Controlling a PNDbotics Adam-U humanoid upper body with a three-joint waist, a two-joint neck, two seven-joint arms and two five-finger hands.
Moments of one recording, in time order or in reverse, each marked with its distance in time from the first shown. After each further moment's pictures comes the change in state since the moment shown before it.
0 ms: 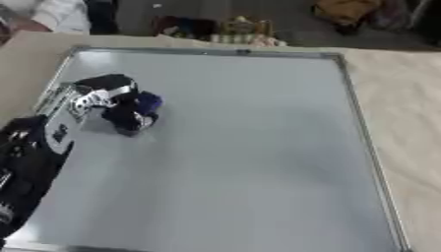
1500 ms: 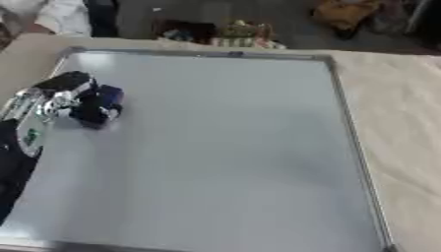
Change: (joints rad) left arm 0.010 0.062 0.126 0.126 -0.161 0.086 0.183; right arm 0.003 0.000 -0.006 0.000 -0.002 -0.002 -0.006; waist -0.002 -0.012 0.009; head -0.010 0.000
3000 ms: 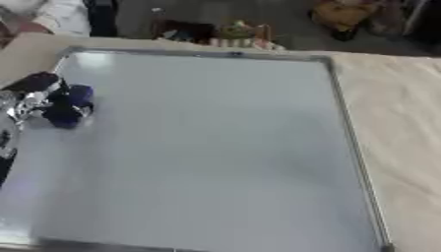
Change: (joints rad) left arm 0.006 0.034 0.051 0.051 0.001 0.035 0.018; right arm 0.005 0.000 -0.006 0.000 0.000 -0.005 -0.012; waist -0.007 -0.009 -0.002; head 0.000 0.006
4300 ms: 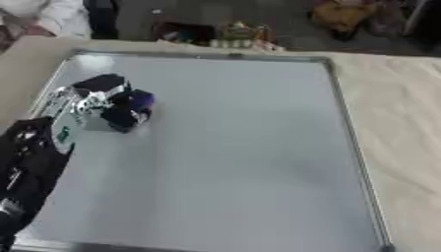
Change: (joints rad) left arm -0.035 -0.142 -0.103 -0.072 0.038 -0.100 -0.110; right arm -0.013 0.000 0.001 0.000 -0.003 -0.003 0.005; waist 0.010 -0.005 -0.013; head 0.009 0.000
